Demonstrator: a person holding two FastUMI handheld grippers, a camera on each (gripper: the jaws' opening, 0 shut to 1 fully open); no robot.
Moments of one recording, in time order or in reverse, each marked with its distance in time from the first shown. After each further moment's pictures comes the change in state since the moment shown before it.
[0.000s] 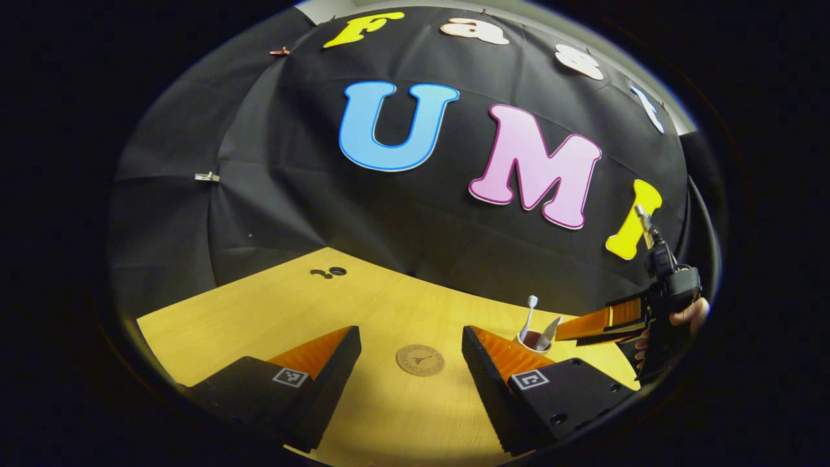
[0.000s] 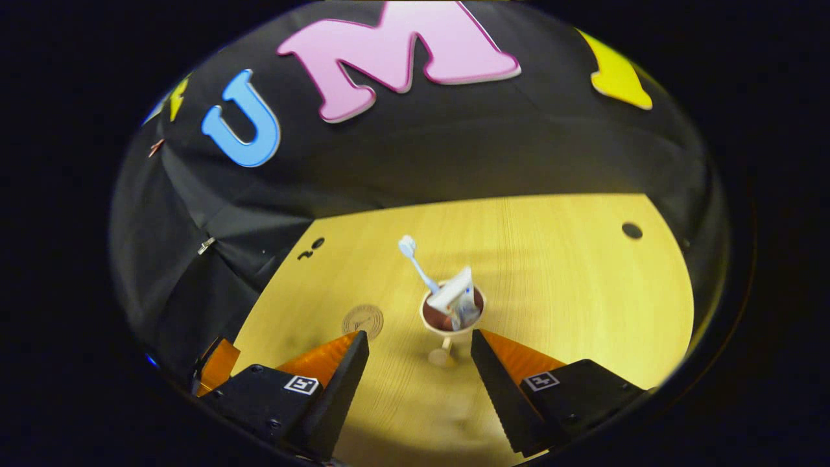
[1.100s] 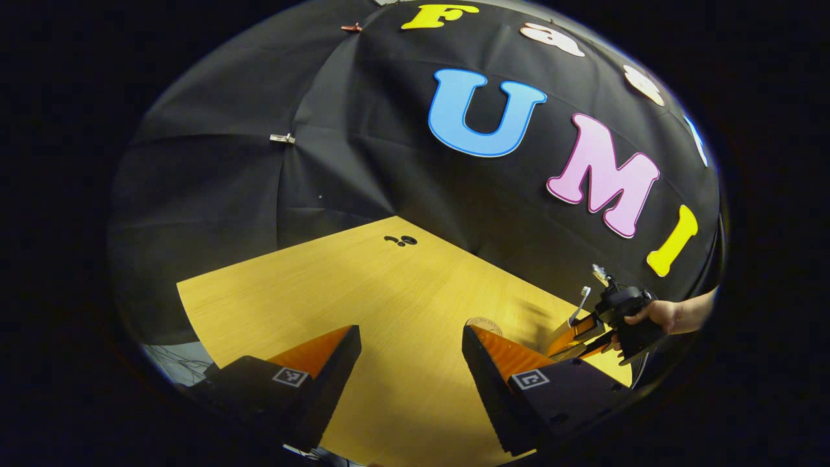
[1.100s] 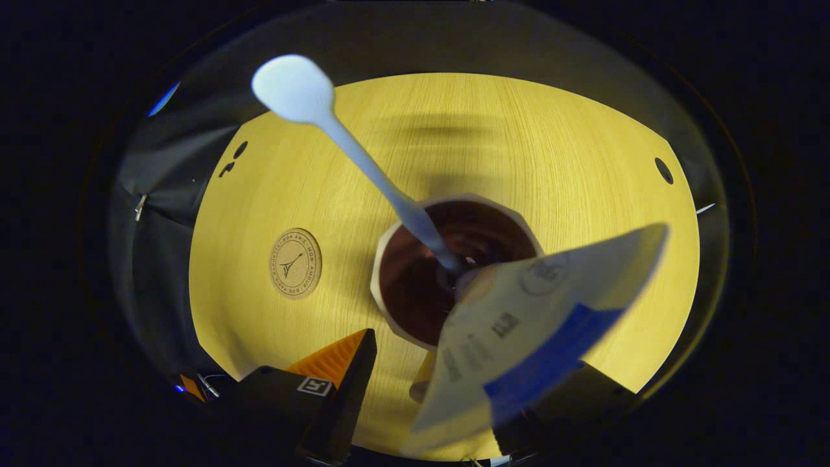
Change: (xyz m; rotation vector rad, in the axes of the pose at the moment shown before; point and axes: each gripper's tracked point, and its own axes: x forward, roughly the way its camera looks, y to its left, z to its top) left arm -0.057 0.096 -0.021 -0.148 0.112 0.171; right arm 0.111 -0.024 -0.059 -0.003 0.511 -0.187
